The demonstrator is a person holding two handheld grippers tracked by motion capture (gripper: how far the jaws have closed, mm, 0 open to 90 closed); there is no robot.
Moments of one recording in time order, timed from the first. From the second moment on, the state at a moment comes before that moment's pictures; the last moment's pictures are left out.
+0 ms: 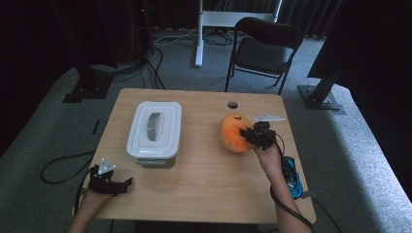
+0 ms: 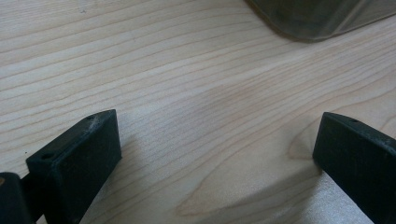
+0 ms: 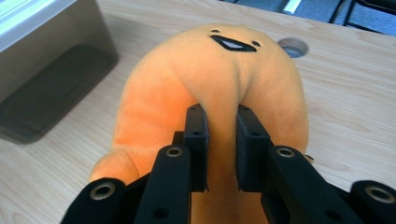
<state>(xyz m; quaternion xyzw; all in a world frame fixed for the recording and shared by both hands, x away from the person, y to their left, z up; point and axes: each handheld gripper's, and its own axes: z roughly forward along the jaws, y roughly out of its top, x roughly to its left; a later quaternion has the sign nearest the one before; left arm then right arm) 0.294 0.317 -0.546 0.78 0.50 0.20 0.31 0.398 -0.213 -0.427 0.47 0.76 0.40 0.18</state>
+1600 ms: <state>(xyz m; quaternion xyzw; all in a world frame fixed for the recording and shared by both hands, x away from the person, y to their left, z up) 0.294 0.317 -0.546 0.78 0.50 0.21 0.31 0.456 -0.322 -0.453 0.60 0.70 0.31 0.22</state>
